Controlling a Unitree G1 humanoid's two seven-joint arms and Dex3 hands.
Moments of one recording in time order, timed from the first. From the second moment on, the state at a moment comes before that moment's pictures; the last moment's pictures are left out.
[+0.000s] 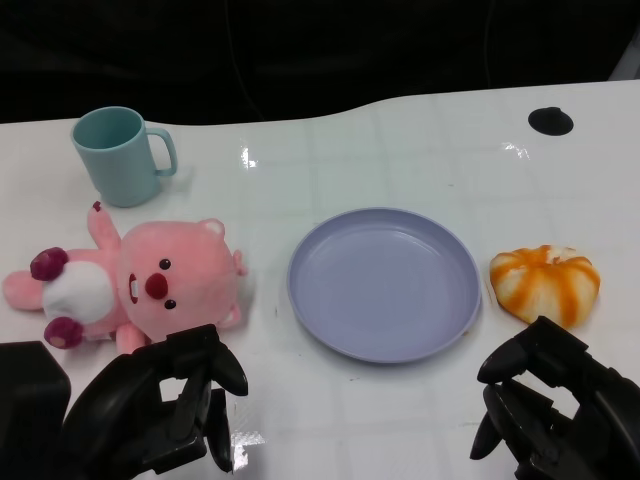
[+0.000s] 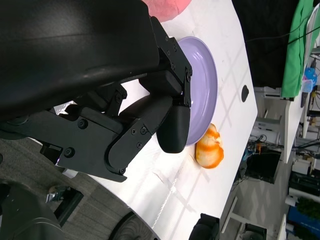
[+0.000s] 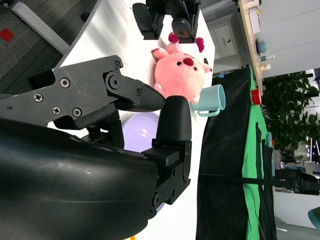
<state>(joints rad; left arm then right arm) 0.16 0.23 0.01 -0.23 -0.36 0.29 -0.45 0.40 -0.11 0.06 -0.58 0.28 0.25 0.22</state>
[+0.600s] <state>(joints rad) 0.16 0.23 0.01 -0.23 -0.36 0.30 -0.45 0.40 -0.11 0.06 -0.58 0.28 0.25 0.21</state>
